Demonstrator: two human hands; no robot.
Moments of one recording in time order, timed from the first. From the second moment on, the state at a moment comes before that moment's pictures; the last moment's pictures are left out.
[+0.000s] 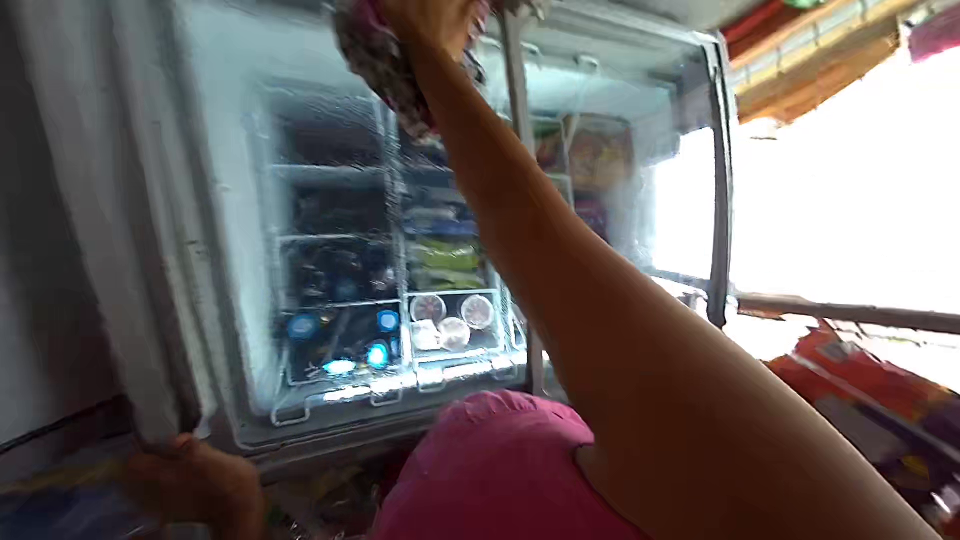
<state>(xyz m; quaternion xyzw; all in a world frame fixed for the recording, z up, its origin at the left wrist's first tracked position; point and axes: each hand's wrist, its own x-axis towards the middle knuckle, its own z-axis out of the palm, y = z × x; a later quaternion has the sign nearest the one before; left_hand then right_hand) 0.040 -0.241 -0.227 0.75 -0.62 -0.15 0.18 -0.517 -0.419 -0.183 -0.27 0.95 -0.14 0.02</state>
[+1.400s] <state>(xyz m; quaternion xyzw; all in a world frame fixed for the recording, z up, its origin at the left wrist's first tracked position) 0.030 -0.240 -0.226 0.76 -0.60 -0.12 0.20 -0.435 -0.574 -0.142 -0.46 0.66 -0.54 0.25</state>
